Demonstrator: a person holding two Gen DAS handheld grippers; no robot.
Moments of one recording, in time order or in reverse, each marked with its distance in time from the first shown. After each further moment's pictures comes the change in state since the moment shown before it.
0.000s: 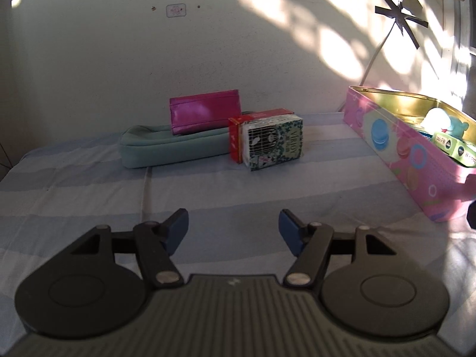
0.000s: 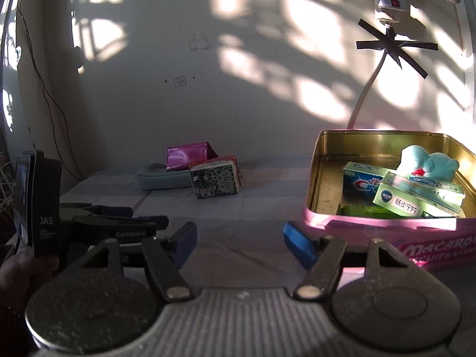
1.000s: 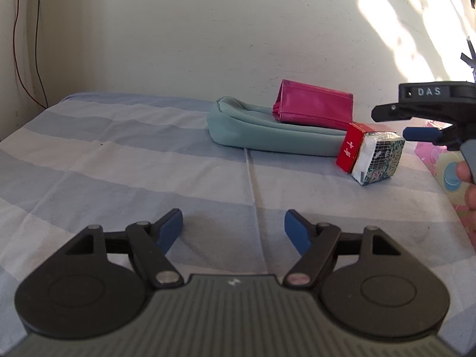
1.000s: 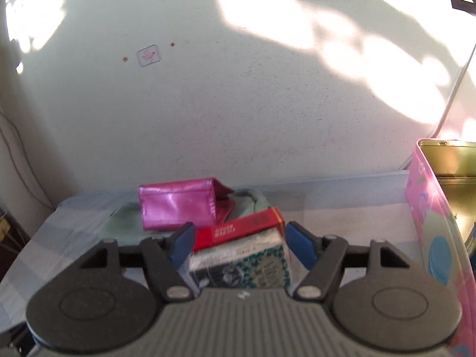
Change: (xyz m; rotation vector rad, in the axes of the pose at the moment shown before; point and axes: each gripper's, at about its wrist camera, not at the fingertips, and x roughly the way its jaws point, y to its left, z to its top) left arm 0.031 0.093 -0.007 -0.243 0.040 0.068; right arm 0.221 0.033 0.097 0.110 0.132 -0.006
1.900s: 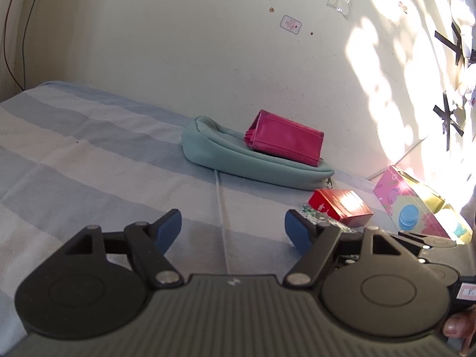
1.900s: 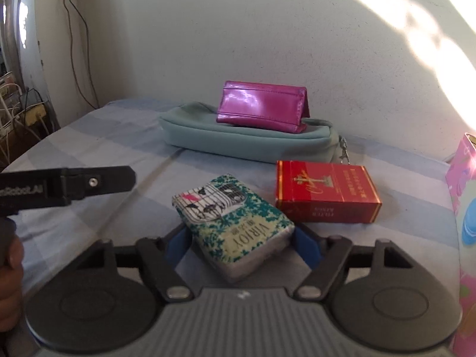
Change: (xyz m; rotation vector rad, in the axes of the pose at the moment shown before) left arm -0.010 0.014 0.004 -0.151 -0.064 -0.214; right arm -0.016 0.034 -0.100 -0.361 0.099 0.121
